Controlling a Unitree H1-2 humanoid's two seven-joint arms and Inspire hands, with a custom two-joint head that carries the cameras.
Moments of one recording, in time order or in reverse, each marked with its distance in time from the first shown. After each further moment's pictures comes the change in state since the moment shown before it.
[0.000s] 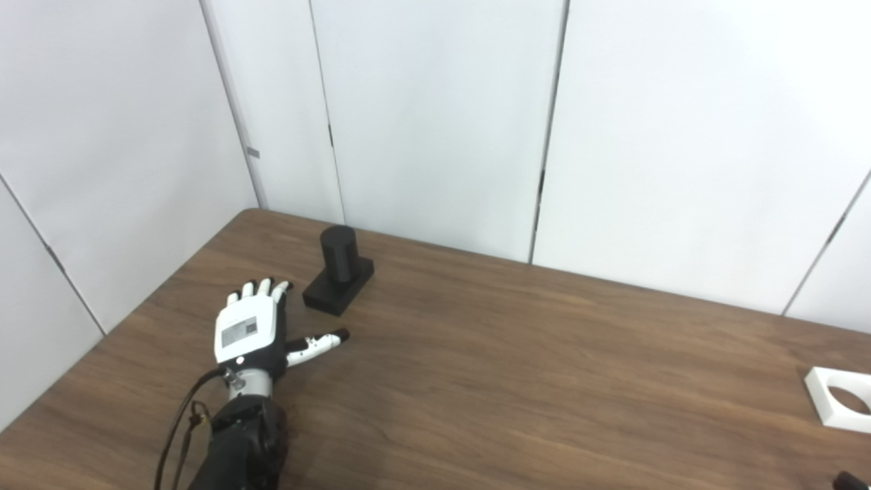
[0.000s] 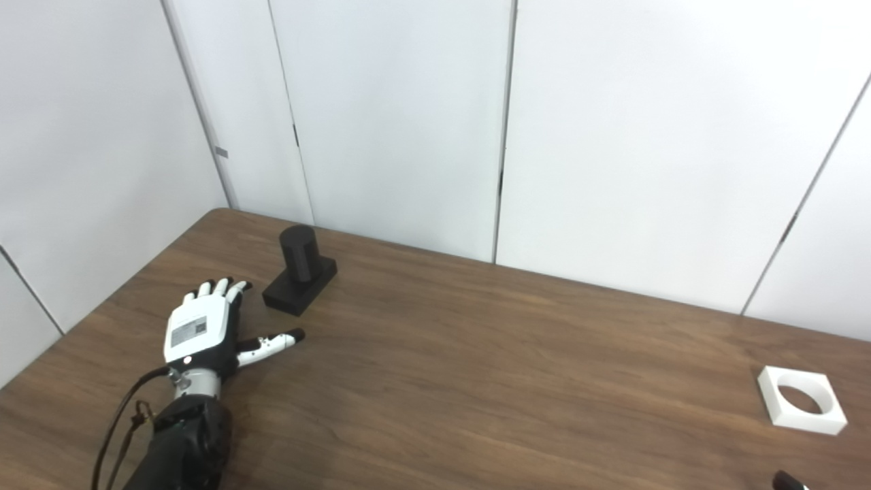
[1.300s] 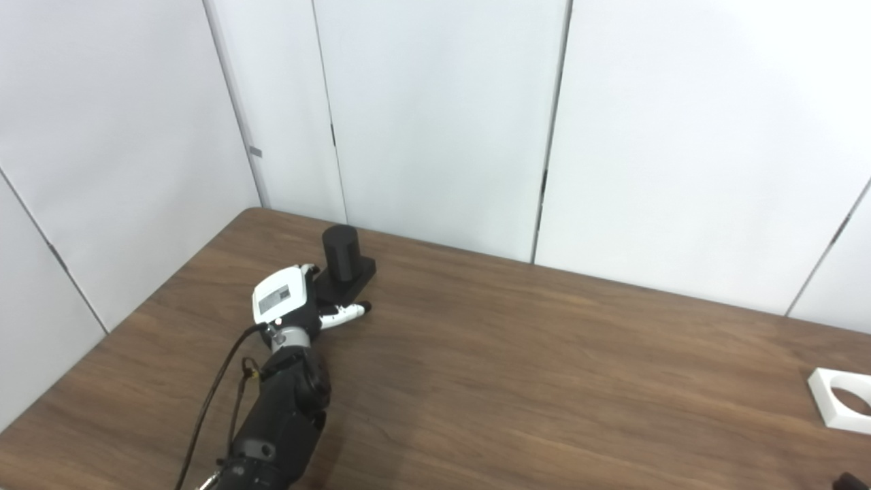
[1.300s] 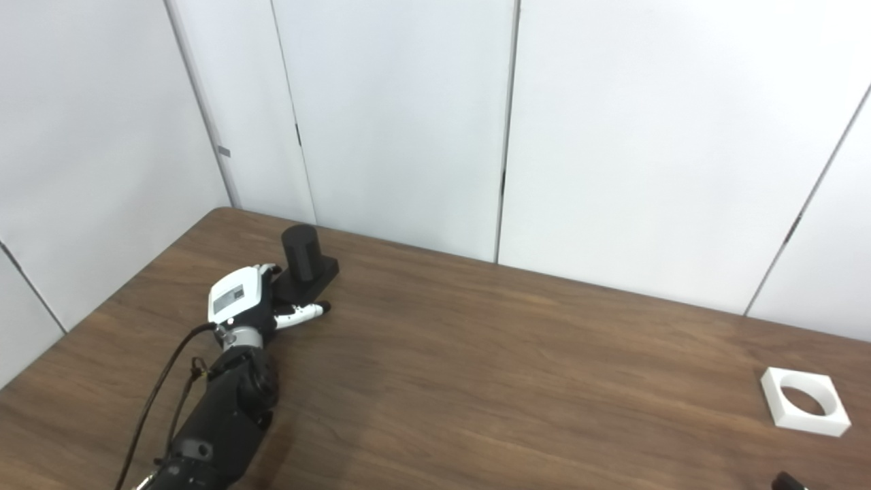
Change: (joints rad) left arm -0.243 -0.054 0.028 0.328 -0.098 0.034 0.066; right arm 0.015 0.002 0.010 -0.024 0.004 0.033 0.001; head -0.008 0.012
